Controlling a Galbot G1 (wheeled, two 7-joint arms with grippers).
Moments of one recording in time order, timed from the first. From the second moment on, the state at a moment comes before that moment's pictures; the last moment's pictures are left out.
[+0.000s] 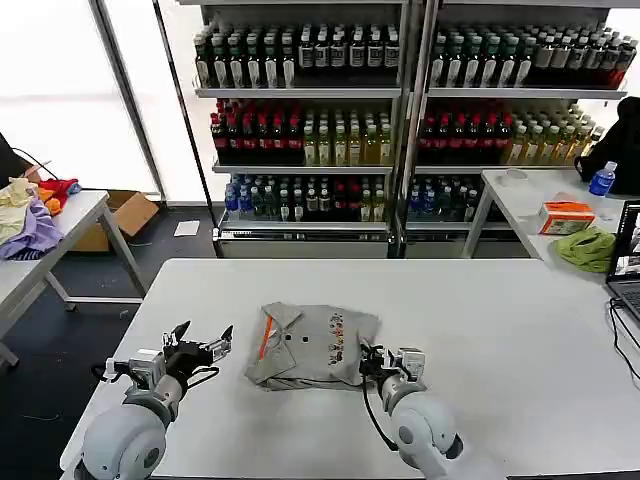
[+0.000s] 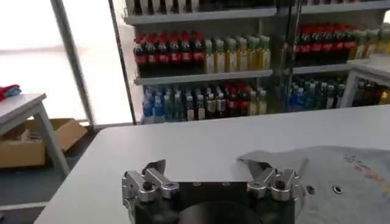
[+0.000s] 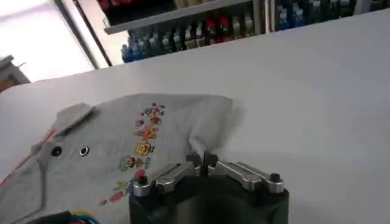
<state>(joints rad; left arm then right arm) 1.27 -0.97 -0.40 -2.10 -0.63 0.58 -0.33 -1.03 1.20 0.06 1.87 0.85 -0.58 0.55</state>
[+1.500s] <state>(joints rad) 1.26 -1.05 -0.34 -2.09 -0.61 0.58 -0.32 -1.12 1.01 0.25 1.99 0.65 -0.58 0.39</state>
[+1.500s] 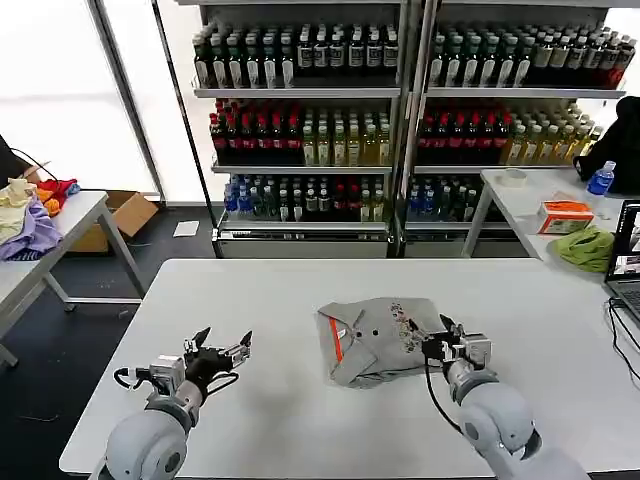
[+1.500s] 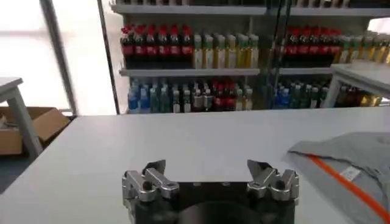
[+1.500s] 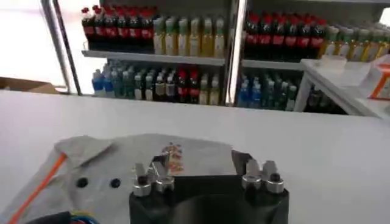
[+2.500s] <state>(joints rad) 1.30 -1.06 -0.35 -2.10 -0.60 0.58 -0.31 -1.24 1.04 0.25 1.99 0.69 -0.58 0.51</state>
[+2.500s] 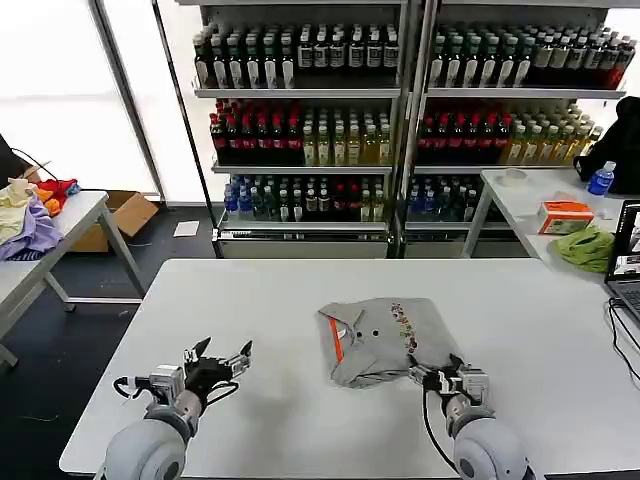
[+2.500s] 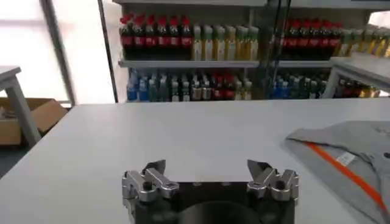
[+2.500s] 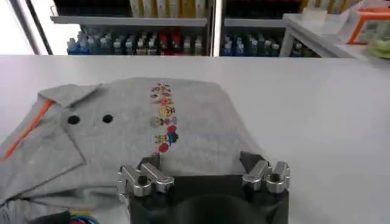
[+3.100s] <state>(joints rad) 1.32 -1.05 -0.37 -2.10 -0.60 0.58 -0.31 -1.28 1.02 0.26 2.05 0.73 -0.58 0.53</state>
